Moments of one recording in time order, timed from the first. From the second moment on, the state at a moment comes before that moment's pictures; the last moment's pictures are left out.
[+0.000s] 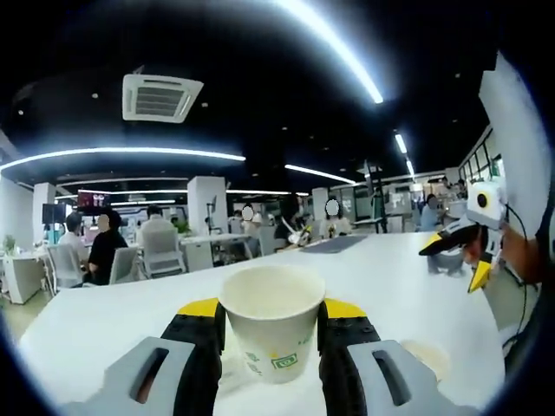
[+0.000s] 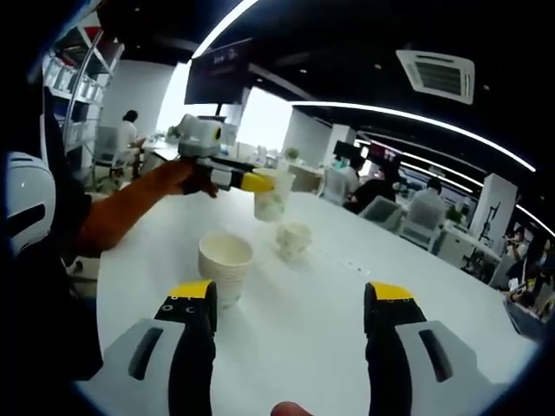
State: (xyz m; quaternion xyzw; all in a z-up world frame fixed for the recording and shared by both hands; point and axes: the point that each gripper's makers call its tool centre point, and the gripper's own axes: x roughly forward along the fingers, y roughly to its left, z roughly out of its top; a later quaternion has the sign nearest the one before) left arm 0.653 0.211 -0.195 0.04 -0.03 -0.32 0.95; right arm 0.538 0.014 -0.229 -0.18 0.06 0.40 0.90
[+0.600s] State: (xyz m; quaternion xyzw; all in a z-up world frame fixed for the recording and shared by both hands) left arm 0.621 0.189 -0.185 0.04 -0.02 -0.35 0.94; right arm 0.546 0.036 -0.224 -0.15 0.02 0.43 0.89
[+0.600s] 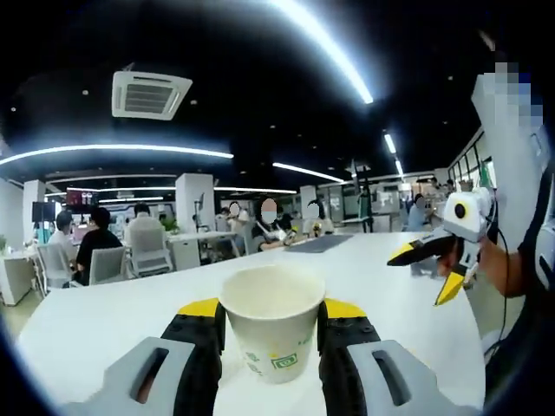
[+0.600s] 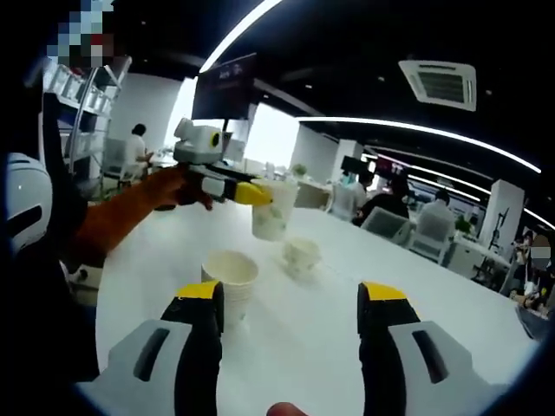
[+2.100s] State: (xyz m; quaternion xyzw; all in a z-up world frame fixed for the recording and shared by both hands) left arm 0.512 0.134 -0.175 0.01 0.01 -0.46 0.89; right arm 0.498 0.102 -0.202 -0.12 -0.04 0.59 0.80
